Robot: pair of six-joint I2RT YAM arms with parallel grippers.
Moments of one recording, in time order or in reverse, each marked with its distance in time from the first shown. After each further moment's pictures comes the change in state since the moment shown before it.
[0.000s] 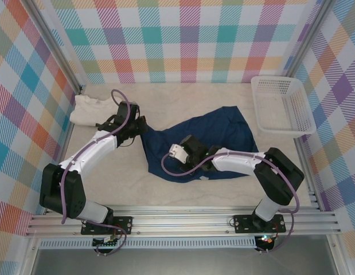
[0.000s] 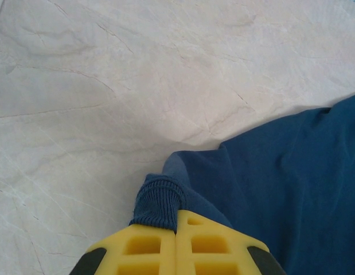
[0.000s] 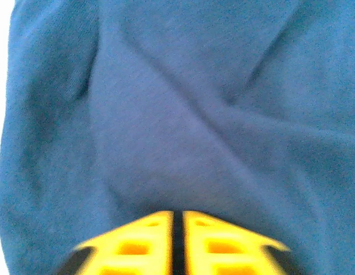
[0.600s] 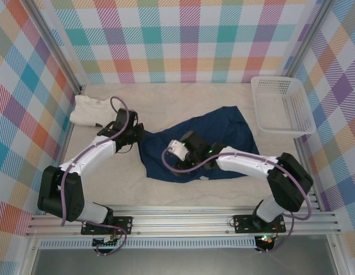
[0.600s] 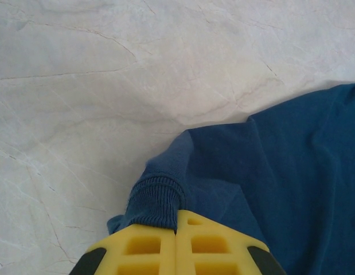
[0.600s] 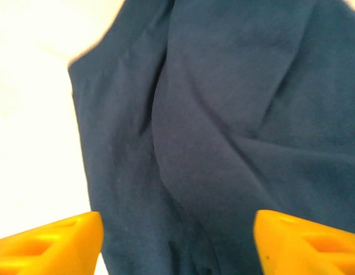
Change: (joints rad) left arm 0.018 -0.031 -0.102 0.017 0.016 0.003; right arm 0.037 -0.066 0.048 -0.111 -0.070 0.072
